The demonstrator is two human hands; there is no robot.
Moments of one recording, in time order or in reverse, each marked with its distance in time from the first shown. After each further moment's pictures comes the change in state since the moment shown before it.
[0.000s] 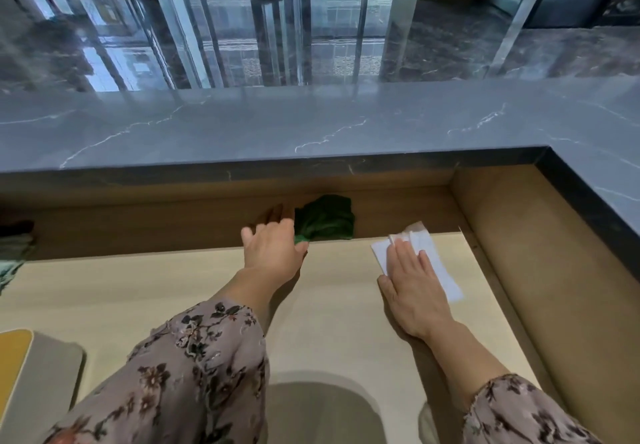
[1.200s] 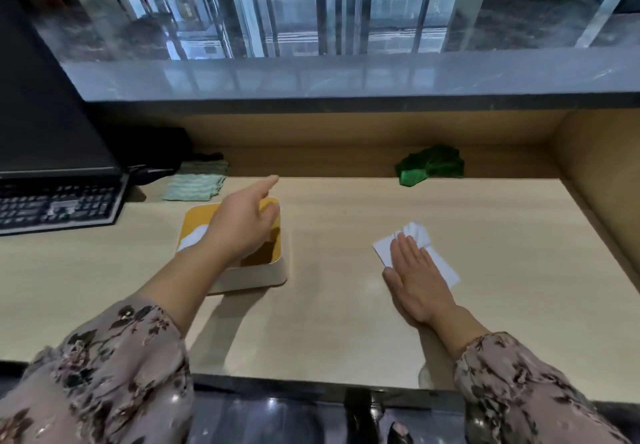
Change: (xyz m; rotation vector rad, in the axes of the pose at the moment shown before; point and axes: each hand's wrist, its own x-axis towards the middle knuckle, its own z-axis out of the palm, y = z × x) left_hand -0.189 -0.262 -0.116 -0.333 0.177 0.025; right_hand -0.119 -0.208 0.053 0.168 -0.076 -0.171
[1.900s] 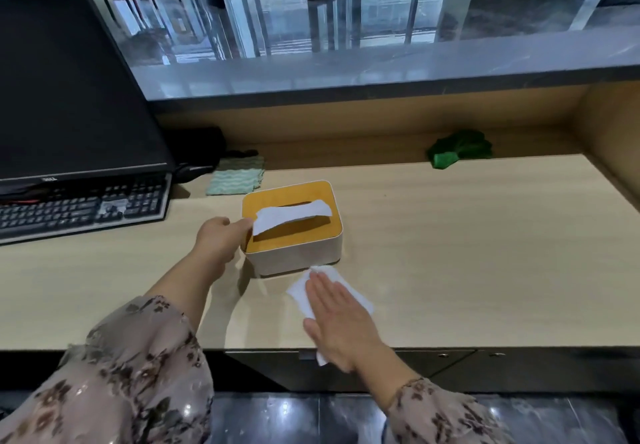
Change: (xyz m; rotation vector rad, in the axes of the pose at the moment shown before) left_hand -0.033 -0.126 -0.042 -0.551 -0.002 -0.703; right_hand -0.047 -0.228 0.077 -0.090 -0.070 -0.326
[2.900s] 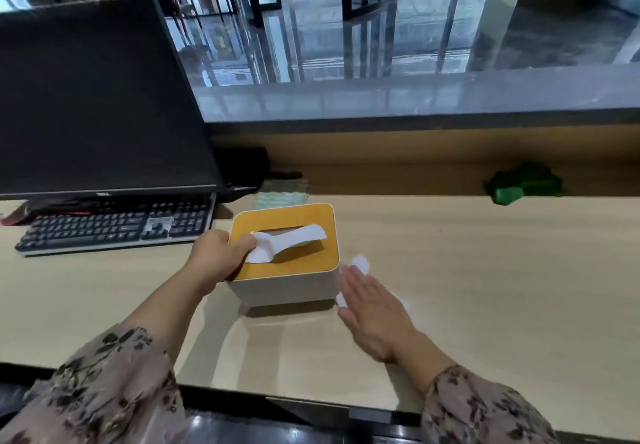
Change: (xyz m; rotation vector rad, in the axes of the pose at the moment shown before) left_hand 0.053 0.001 -0.075 0.308 0.070 0.166; right_hand 0.089 0.026 -0.017 -0.095 0.069 -0.067
